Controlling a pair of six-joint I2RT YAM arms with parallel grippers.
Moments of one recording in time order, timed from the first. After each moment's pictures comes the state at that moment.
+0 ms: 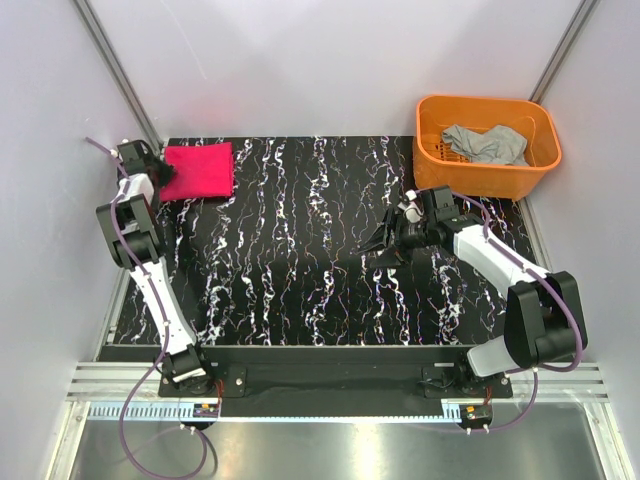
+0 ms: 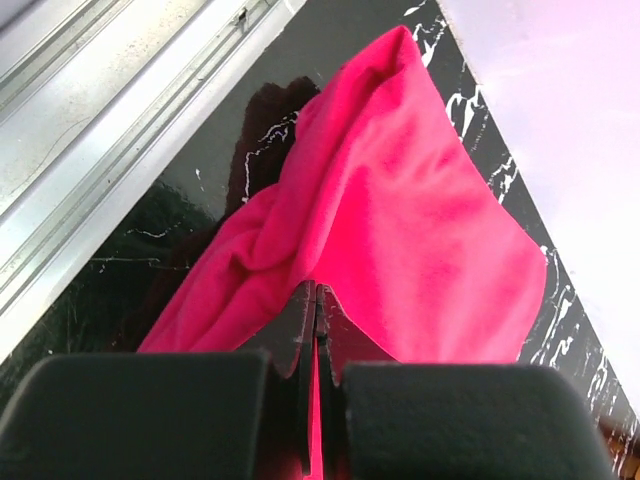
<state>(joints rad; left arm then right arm) 0.39 2.45 1.94 -0.13 0.22 -0.70 0.28 1.46 0.95 -0.43 -0.82 0.82</state>
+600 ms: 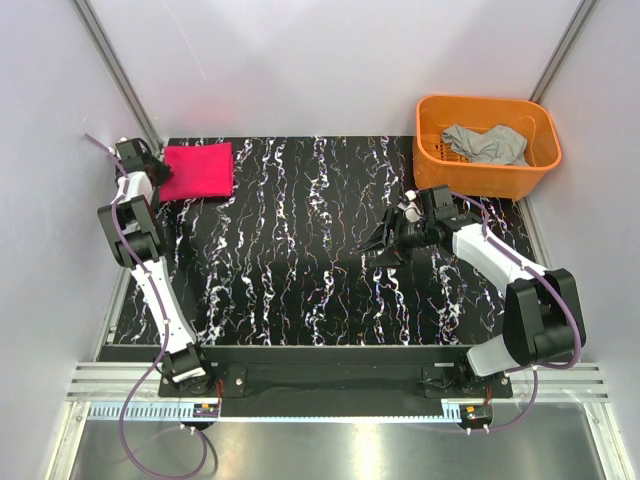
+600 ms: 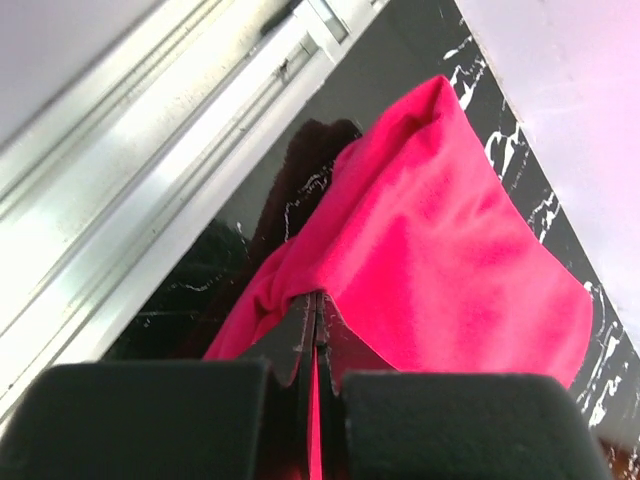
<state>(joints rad) 0.40 2.52 2.07 -0.20 0.18 -0.64 0.28 1.47 0.96 -0.43 -0.82 0.83</state>
